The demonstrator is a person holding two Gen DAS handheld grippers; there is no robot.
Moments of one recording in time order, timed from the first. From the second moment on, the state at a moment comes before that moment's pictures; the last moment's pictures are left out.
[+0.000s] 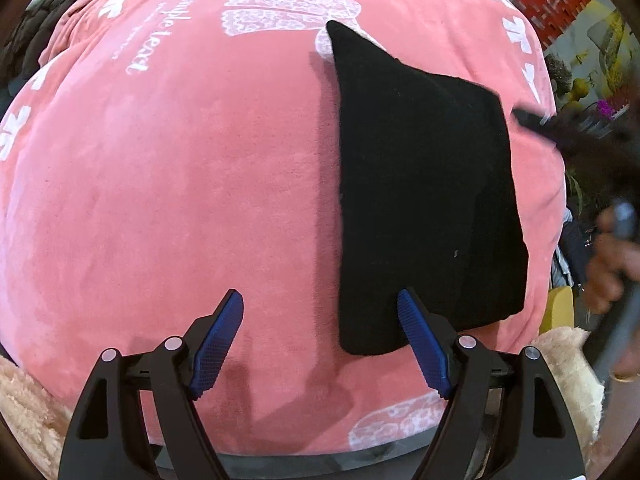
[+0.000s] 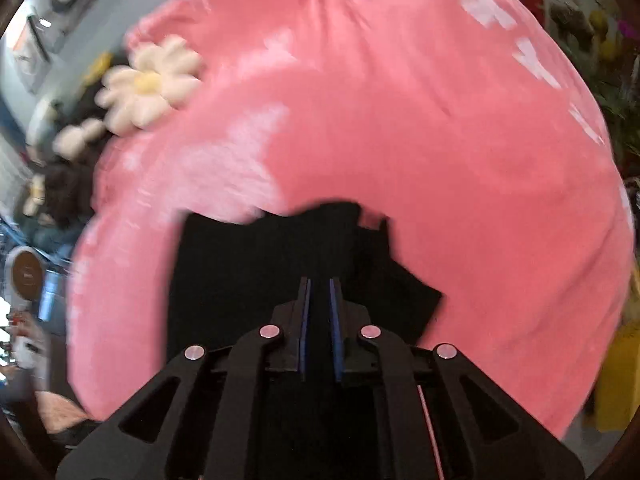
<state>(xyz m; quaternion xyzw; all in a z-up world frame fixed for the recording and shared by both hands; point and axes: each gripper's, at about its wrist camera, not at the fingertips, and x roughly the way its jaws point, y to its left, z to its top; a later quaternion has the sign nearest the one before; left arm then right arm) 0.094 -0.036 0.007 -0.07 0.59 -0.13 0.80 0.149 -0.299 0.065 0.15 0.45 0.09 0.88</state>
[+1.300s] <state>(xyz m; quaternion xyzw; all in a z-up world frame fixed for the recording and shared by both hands) 0.044 -0.053 0.024 -0.07 0.58 -0.18 0.79 0.012 -0.309 0.023 0.17 0.53 0.02 0.83</state>
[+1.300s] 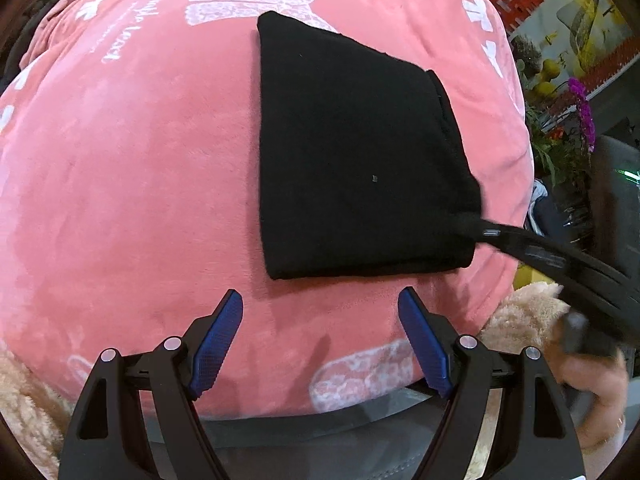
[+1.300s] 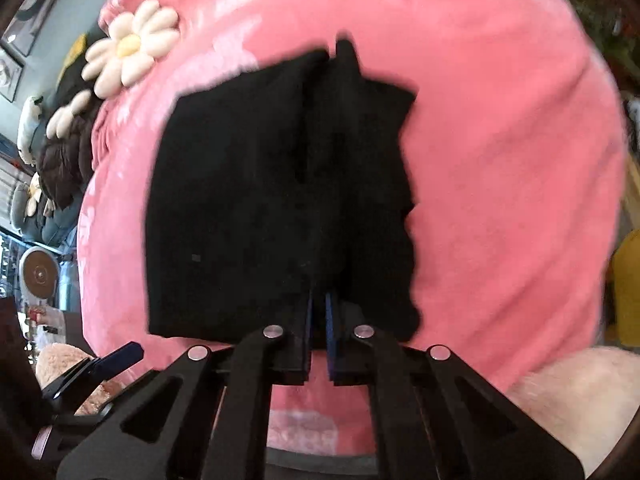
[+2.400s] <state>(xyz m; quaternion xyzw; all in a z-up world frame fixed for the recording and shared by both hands) 0.100 -0.072 0.018 -0.04 0.59 -0.15 0.79 0.067 -0.324 0.001 0.17 0.53 0.00 0.83</state>
